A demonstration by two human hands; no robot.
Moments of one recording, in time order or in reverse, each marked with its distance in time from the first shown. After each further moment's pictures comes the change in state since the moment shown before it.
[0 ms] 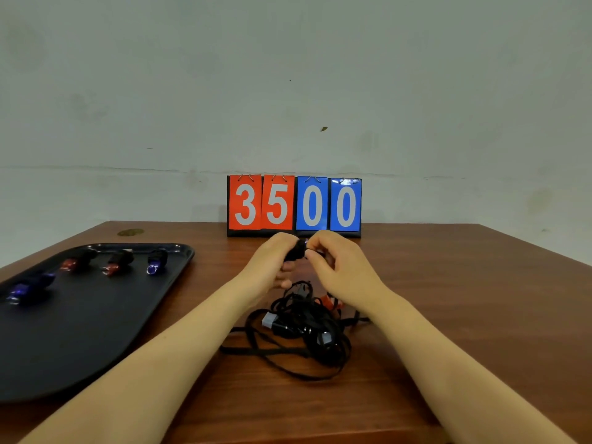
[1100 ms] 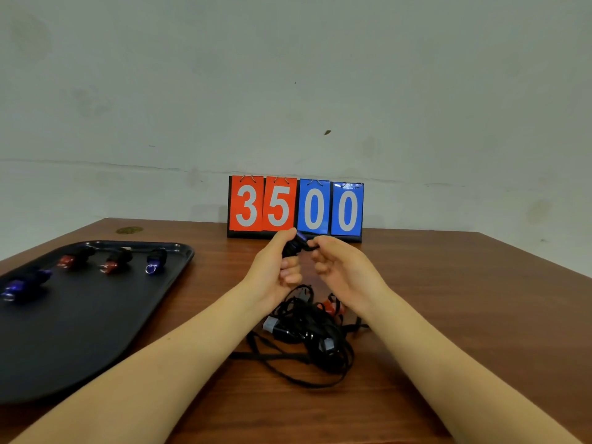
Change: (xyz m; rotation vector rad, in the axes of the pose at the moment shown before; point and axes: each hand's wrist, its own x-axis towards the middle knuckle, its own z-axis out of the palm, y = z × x) left_hand 0.005 -0.008 0.006 -0.652 0.001 -0.067; right_hand 0.011 0.004 0.007 1.220 0.056 0.581
